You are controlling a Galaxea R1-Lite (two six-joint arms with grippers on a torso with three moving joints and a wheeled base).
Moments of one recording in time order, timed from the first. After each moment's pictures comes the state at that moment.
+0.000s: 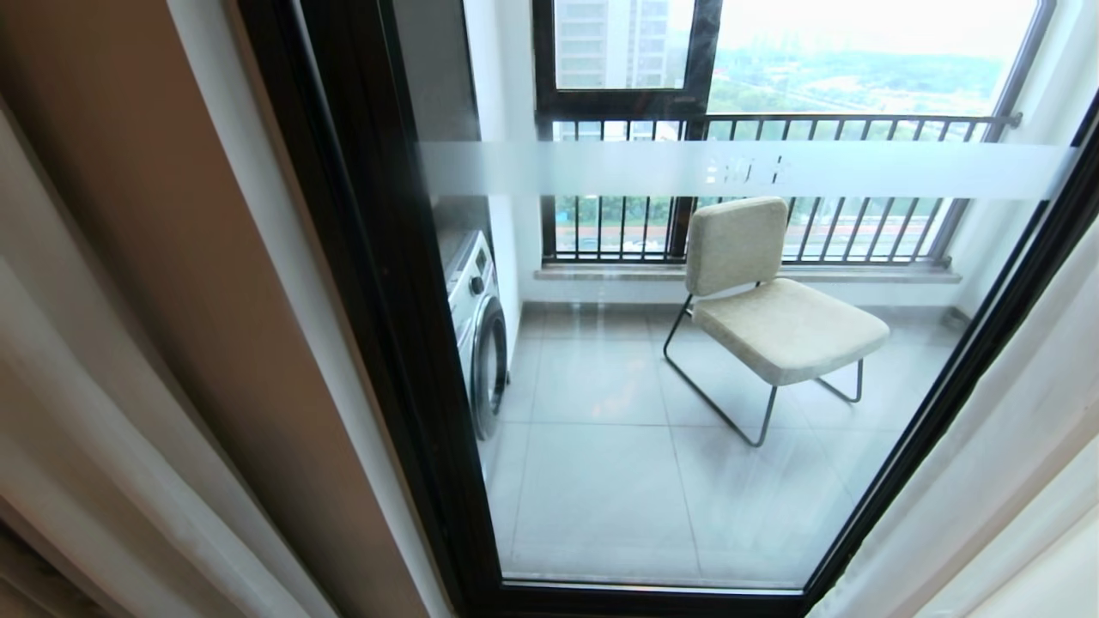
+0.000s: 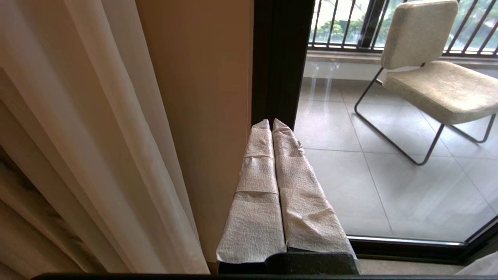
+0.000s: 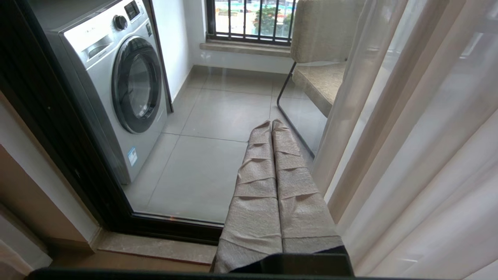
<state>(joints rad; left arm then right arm) 0.00 0.00 0.00 0.00 0.02 -0.04 0.00 0.00 0.00 0.00 0.05 -0.06</state>
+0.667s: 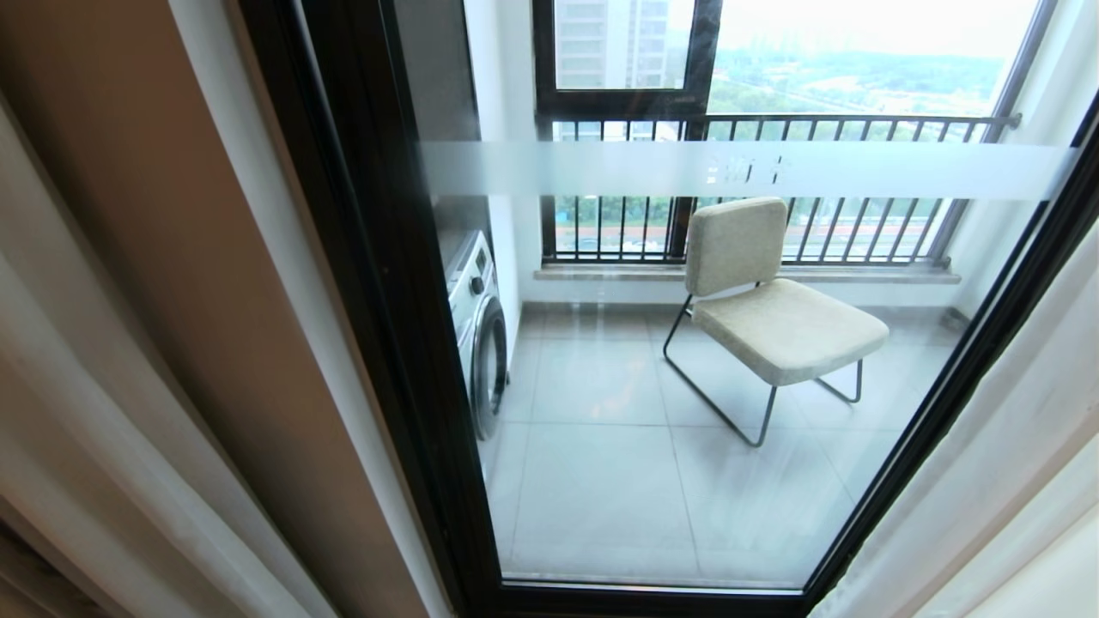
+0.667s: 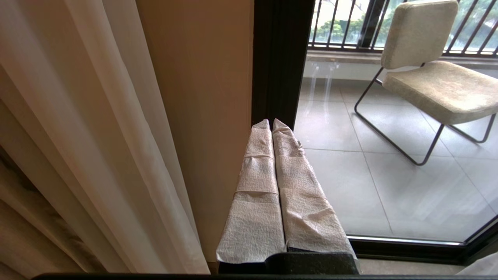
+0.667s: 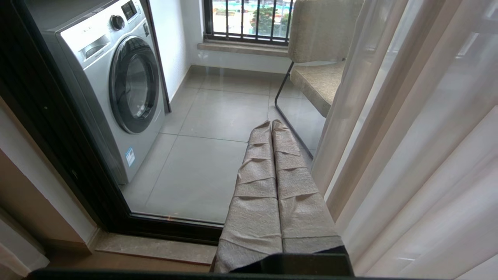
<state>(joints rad) 0.00 0.00 0.00 0.00 0.02 -0.04 0.00 0.00 0.00 0.00 0.05 -0.06</state>
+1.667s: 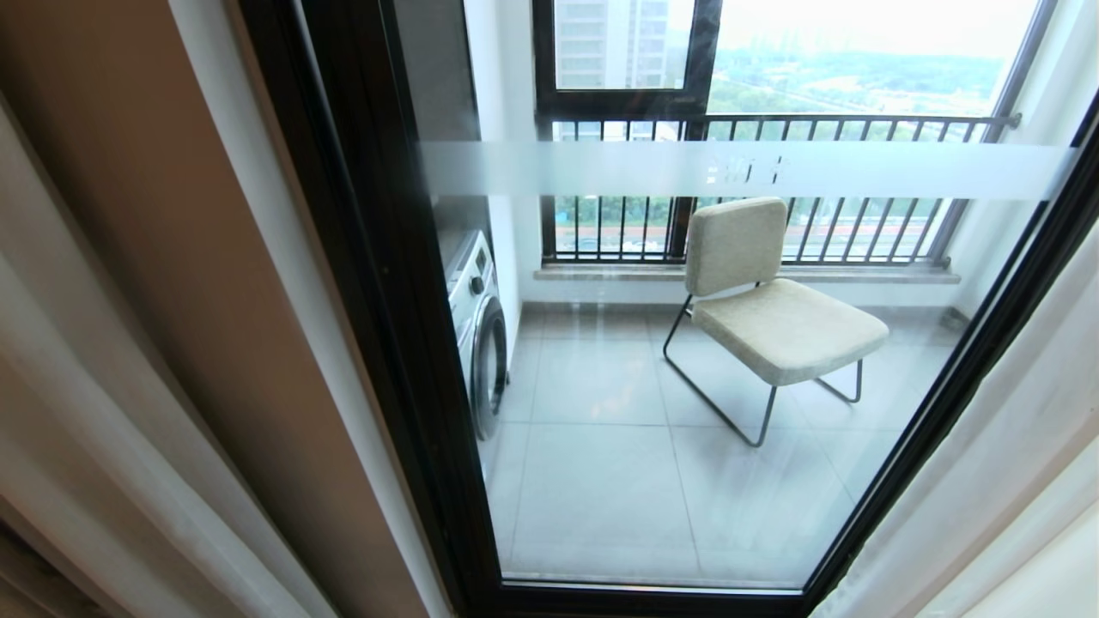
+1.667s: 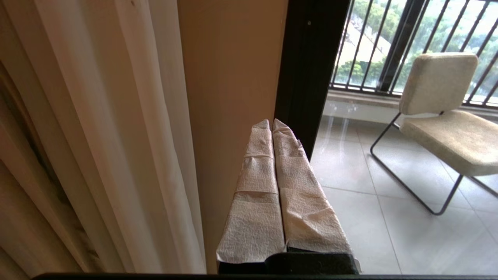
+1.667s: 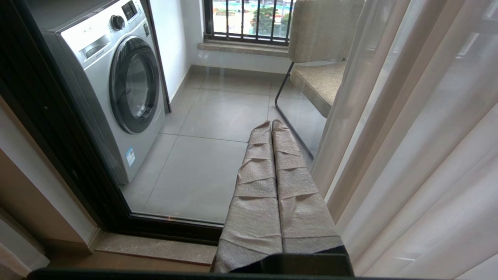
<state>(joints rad) 0.00 0.00 -0.11 0.00 0.12 -0.06 0.00 0.00 0.00 0.00 0.05 -0.06</state>
